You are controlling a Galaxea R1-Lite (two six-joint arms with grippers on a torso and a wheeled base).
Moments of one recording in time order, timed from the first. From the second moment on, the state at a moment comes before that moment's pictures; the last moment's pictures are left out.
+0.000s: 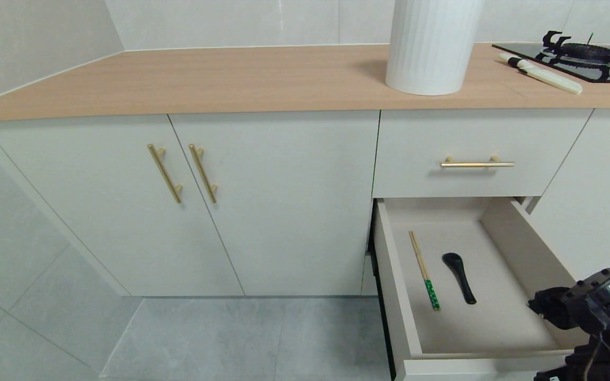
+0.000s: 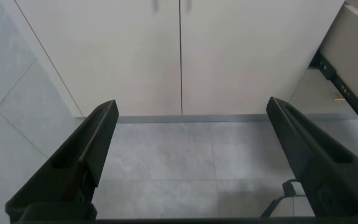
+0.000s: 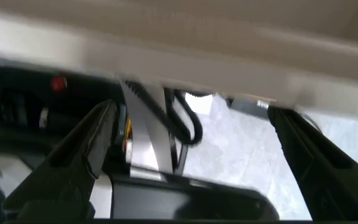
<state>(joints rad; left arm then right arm) 0.00 0.00 0.00 0.00 -0.01 0.01 0.55 1.41 -0.54 0.26 -0.19 0.33</state>
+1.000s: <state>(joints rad) 0.00 0.00 0.00 0.00 -0.01 0.01 0.50 1.49 -0.55 0.01 -0.24 0.35</state>
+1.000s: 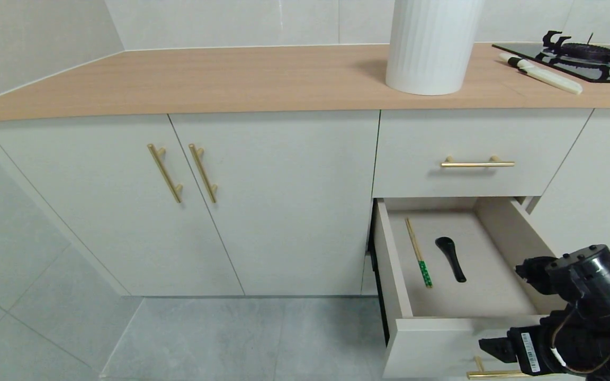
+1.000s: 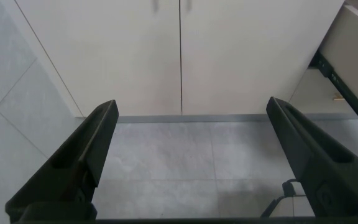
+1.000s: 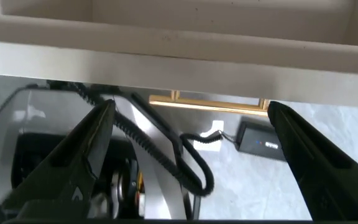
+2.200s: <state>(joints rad) 0.00 0.00 0.00 0.00 -0.01 0.01 0.29 1.85 -0.94 -0.07 -0.24 0.18</state>
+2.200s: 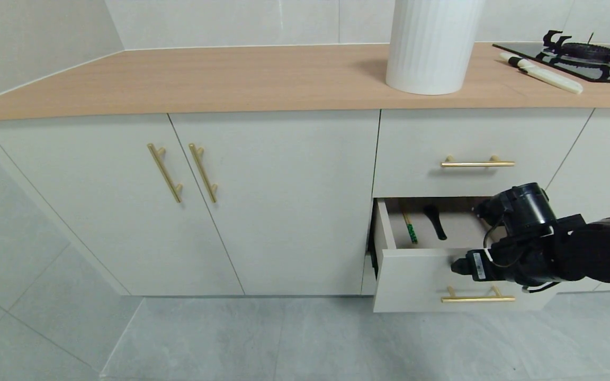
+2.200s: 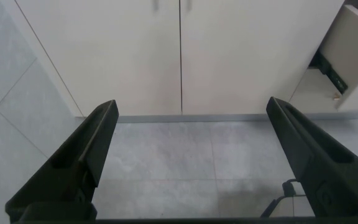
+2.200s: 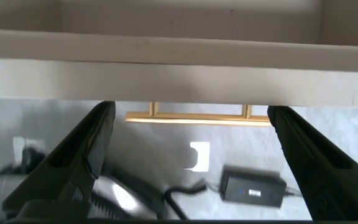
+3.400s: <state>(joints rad) 0.00 0.00 0.00 0.00 -0.01 0.01 0.23 2.14 -1.05 -0.62 -0.37 0.20</state>
